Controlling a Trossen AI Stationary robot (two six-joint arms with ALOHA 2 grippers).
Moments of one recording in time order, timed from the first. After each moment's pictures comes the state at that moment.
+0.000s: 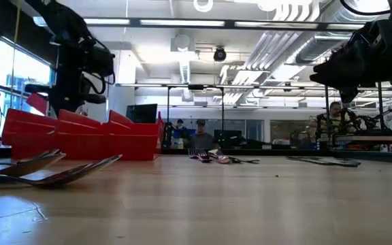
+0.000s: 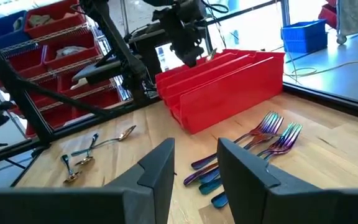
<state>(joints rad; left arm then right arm) 0.93 1.34 0.86 -0.97 -0.27 -0.67 -0.20 0.07 0.02 -0.01 -0.01 0.29</state>
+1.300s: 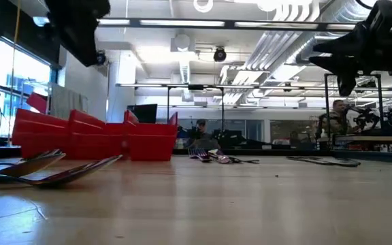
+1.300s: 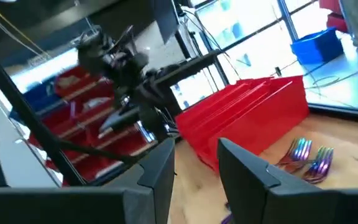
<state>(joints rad) -0.20 1.18 1.11 -1.20 -0.51 -1.00 -0.20 0.07 0.02 0.16 0.01 0.50</state>
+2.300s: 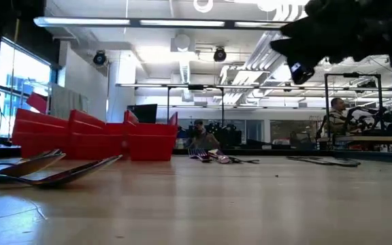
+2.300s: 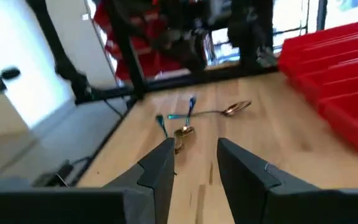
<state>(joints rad) -0.70 1.48 1.09 -1.21 -0.29 -1.89 0.27 1.35 0.34 0.86 0.02 0.23</state>
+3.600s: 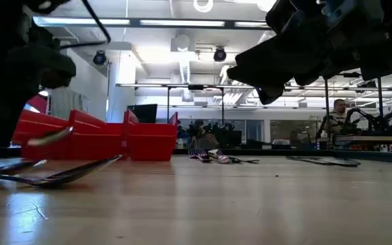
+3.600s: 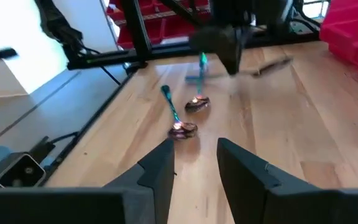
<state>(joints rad) -0.48 1.52 0.90 -0.89 -0.09 -1.69 0.31 1.71 0.54 0.92 0.03 0.21</state>
